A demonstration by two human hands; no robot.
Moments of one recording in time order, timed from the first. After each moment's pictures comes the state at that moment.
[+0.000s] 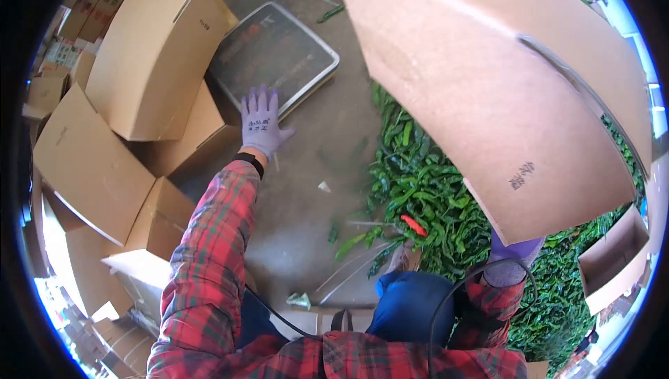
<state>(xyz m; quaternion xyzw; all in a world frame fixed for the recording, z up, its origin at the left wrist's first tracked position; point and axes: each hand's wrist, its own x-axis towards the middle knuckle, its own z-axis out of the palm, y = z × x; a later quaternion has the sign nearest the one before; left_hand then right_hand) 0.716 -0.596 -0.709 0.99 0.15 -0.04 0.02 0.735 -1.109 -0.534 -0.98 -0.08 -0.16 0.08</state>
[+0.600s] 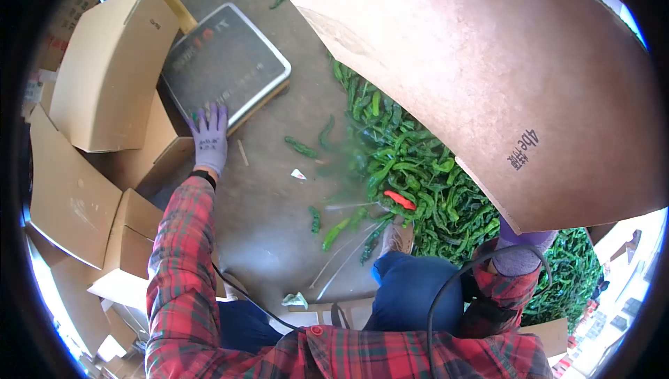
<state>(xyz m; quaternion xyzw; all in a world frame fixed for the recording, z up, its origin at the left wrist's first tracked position) 0.656 -0.551 -0.805 0.99 0.07 -0.02 -0.14 0.675 -1.141 -0.521 -0.95 -0.07 -0.25 0.18</state>
